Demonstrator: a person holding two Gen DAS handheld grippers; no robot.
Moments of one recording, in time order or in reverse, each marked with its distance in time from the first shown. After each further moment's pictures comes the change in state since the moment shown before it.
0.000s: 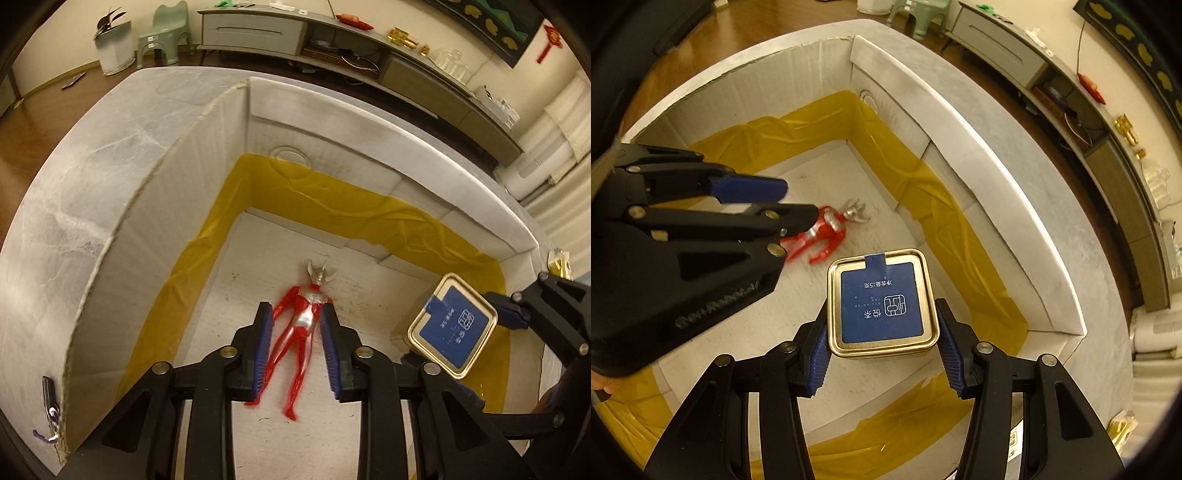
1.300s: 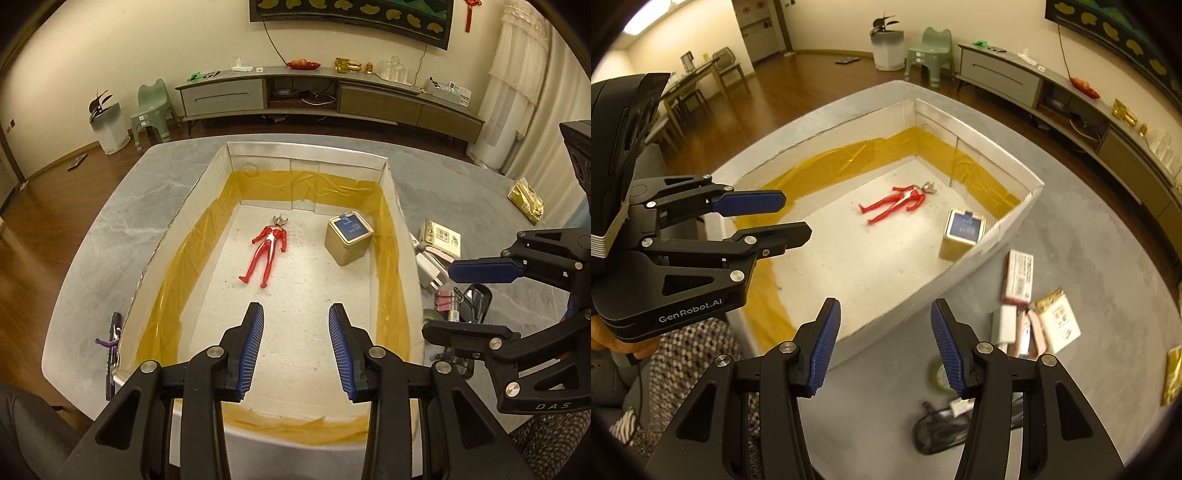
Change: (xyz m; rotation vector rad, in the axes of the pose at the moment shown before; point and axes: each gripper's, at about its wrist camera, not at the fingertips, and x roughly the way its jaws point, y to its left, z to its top) left arm -0.153 -0.057 -0.144 0.247 -0.202 0.087; right arm -0.141 0.037 -0.148 0.117 -0.249 0.226
